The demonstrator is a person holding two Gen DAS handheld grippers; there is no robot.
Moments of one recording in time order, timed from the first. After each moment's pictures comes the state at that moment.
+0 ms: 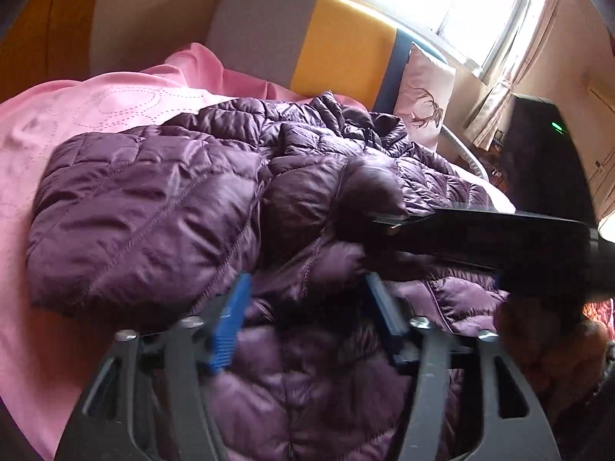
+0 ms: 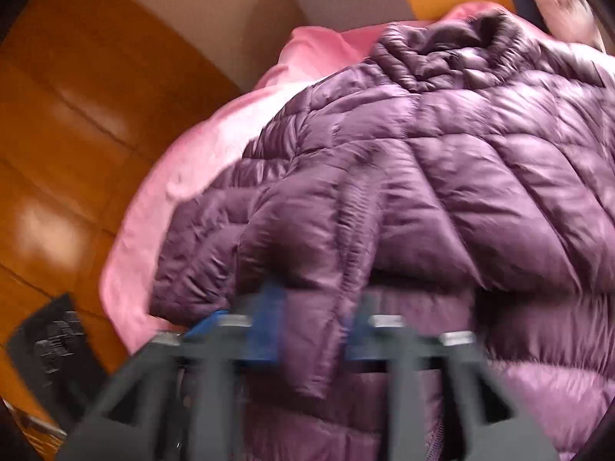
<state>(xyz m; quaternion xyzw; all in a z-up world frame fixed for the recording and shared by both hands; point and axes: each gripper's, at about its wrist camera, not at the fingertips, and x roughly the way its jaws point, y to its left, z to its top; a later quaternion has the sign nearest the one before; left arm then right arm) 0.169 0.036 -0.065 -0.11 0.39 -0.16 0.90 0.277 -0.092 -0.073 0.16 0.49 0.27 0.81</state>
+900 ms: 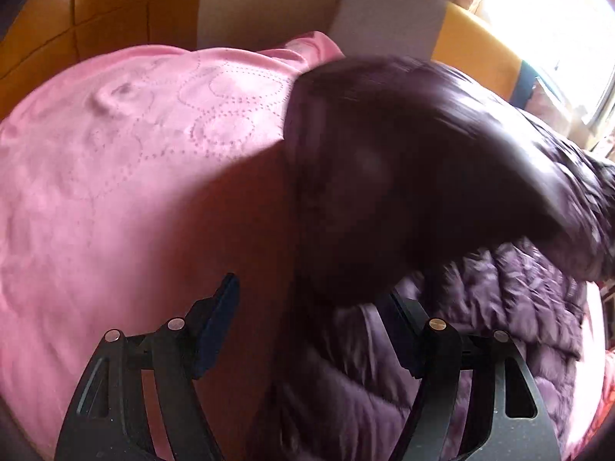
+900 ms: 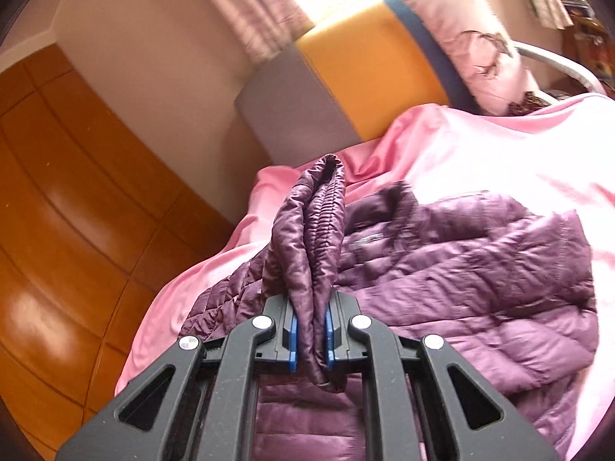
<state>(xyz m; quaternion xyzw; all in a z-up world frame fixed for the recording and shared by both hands) 0.237 0.088 -0.077 -0.14 0.44 0.06 0.89 0.292 -0.242 0.026 0.29 0.33 0.17 0.88</state>
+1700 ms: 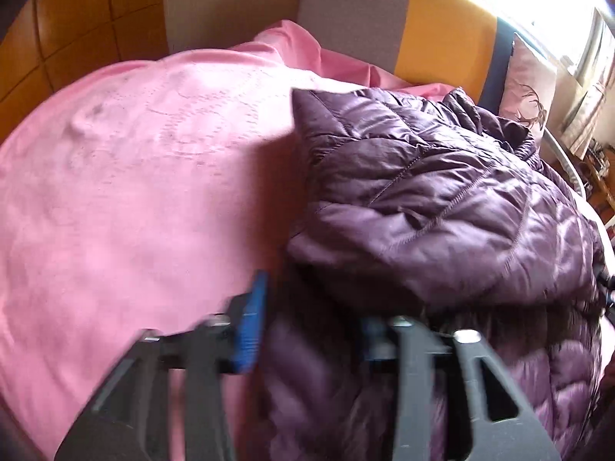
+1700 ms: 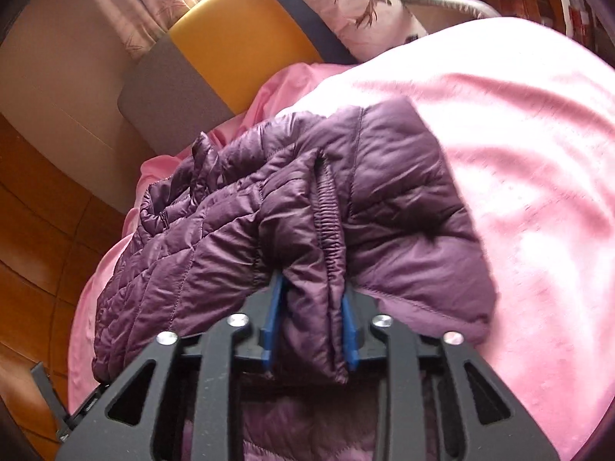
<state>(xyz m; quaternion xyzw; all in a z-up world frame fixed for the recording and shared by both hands) 0.232 0.076 -0.084 -0.06 0.45 0.03 0.89 0.268 -0.345 -0.081 0.29 0.41 0.01 0.86</state>
